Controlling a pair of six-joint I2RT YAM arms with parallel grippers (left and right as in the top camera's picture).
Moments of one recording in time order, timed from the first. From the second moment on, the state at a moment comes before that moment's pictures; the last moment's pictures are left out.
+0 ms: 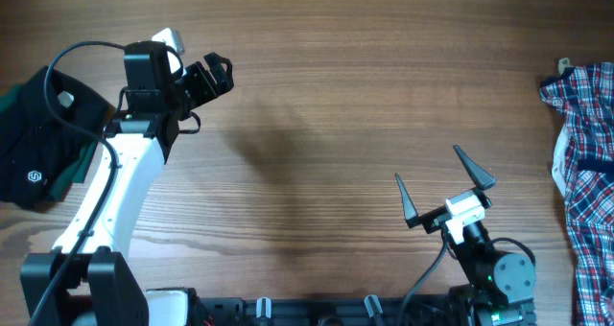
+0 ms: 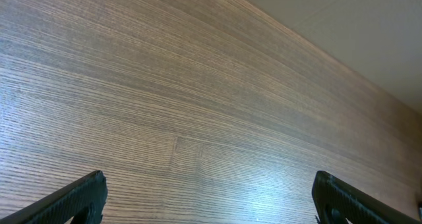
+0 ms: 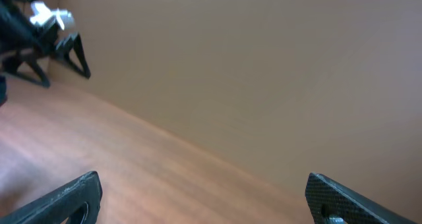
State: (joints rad) left arm -0.02 1.51 1.02 -0.23 0.24 -0.49; right arm 0.19 0.02 0.02 0.18 -0.25 -0.27
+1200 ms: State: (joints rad) left arm -0.02 1.46 0.96 -0.31 0.23 -0.49; right arm 0.19 0.02 0.01 0.02 -0.25 -0.26
